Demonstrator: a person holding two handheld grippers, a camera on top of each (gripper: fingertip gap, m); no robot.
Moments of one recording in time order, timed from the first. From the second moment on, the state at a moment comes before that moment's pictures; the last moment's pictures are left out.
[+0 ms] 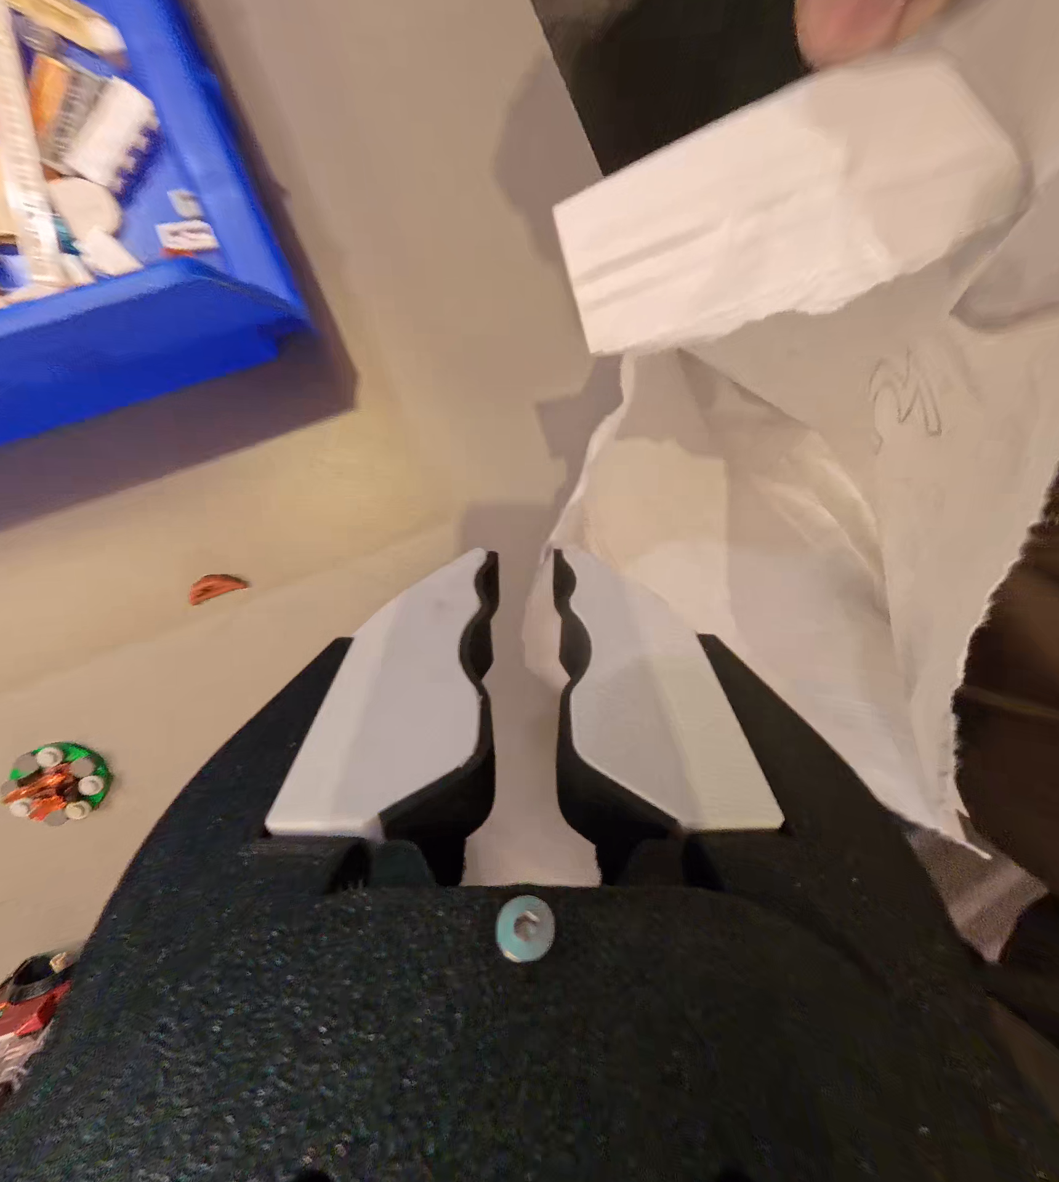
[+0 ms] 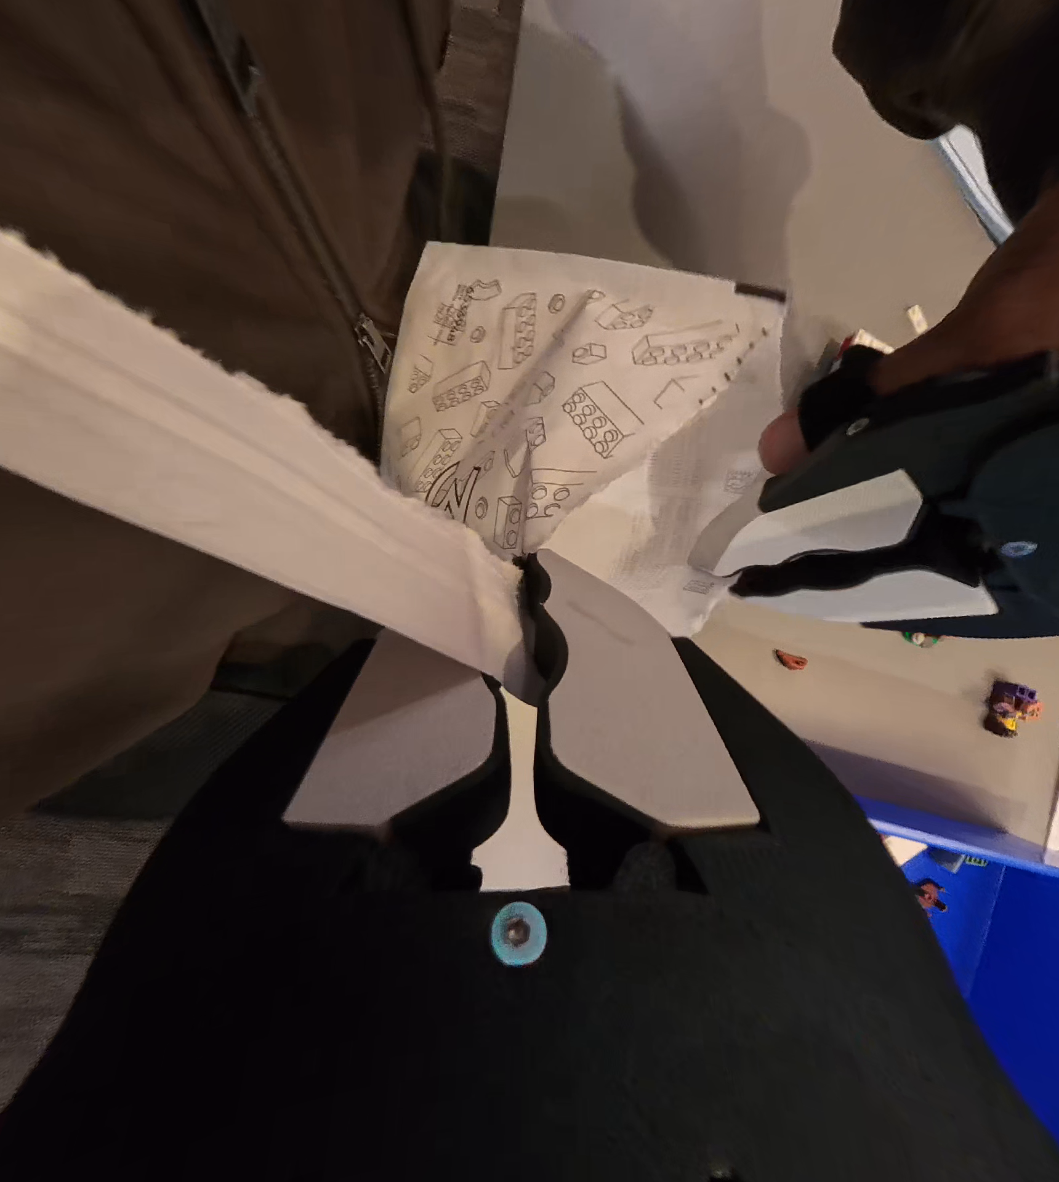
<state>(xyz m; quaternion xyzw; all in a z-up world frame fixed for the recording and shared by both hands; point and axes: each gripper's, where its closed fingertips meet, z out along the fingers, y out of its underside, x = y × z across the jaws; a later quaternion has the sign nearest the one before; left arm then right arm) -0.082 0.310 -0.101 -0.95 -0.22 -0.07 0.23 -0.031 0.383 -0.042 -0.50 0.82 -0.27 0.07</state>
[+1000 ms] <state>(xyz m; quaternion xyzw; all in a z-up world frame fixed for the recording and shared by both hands) -0.284 0.266 -0.108 -0.77 -0.57 0.04 0.29 -0.044 0.365 -0.066 -0.44 0.85 -0.30 0.03</state>
